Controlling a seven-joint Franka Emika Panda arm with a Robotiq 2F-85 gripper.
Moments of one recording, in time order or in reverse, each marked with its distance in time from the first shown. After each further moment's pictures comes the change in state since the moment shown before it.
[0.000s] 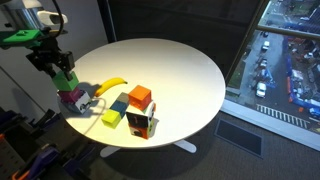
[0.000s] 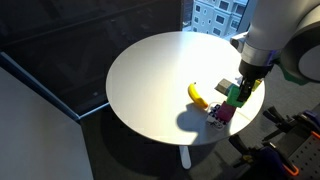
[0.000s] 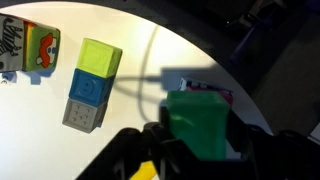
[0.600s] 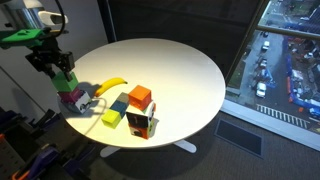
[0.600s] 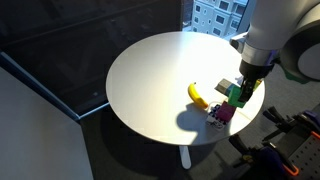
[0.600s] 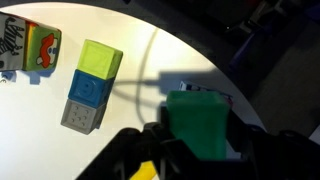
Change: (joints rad) arm 0.000 0.000 -0.002 0.005 -0.001 -0.020 -0.027
